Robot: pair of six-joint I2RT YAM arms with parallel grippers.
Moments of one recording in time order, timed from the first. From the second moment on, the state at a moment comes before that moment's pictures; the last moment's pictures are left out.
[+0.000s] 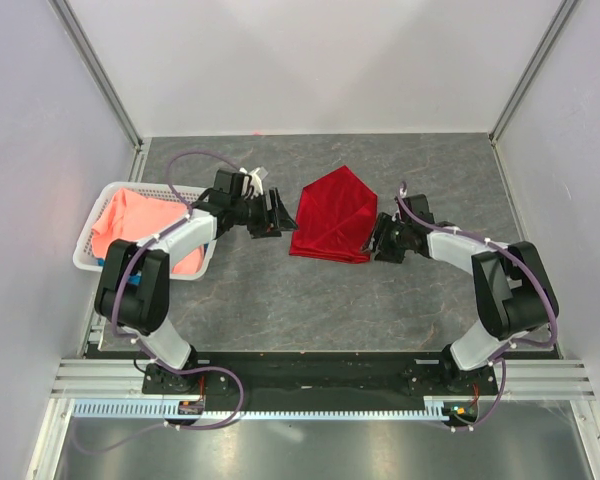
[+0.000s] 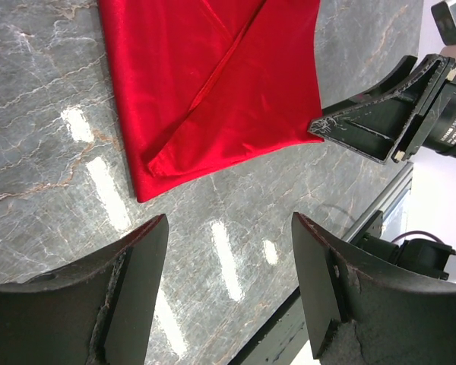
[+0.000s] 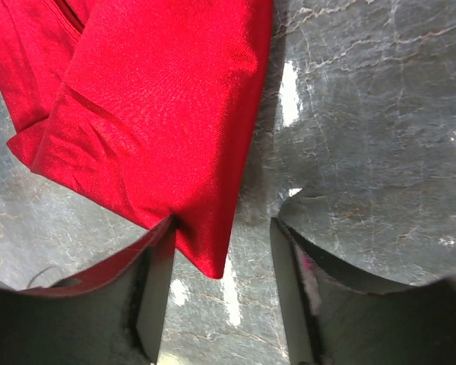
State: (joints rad) left arm -0.32 1.66 1.07 -0.20 0.58 -0.53; right arm 0.26 1.62 0.83 -0.17 -0.28 0.63
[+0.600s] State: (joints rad) left arm -0.32 1.72 1.04 -0.12 0.57 -0.56; right arm 0.26 1.67 0.83 -0.12 -0.30 0.65
